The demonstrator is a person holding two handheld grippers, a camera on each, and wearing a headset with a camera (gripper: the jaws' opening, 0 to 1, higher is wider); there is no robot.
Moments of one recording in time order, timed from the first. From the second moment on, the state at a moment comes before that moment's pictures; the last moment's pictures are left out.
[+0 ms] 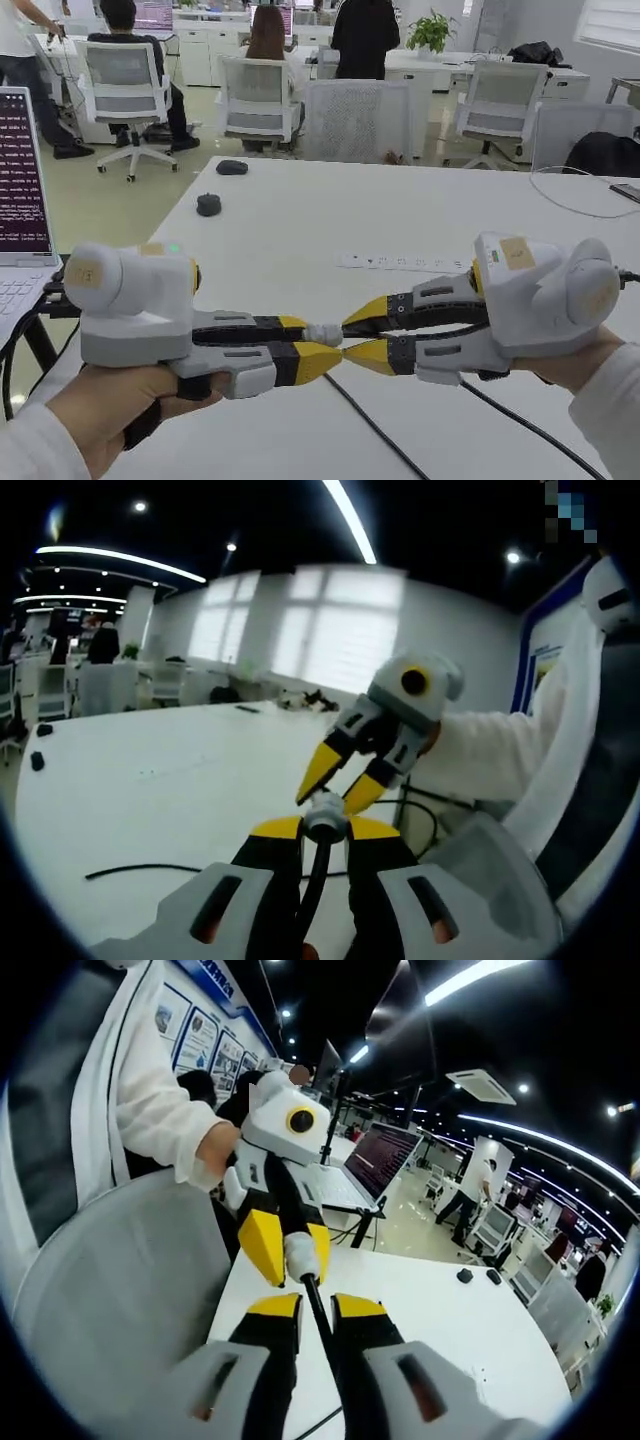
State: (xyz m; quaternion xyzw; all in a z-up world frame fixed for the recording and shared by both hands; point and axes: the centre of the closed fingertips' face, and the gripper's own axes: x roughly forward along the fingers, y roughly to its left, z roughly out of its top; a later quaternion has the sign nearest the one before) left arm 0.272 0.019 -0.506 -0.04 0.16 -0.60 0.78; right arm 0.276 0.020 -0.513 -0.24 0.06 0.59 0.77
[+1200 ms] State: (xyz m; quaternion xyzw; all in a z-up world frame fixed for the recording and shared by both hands) left arm 0.290 0.067 -0.501 -0.06 0.15 -0.58 0.80; right arm 0.291 -0.008 -0.539 -0.22 0.11 0.56 0.79
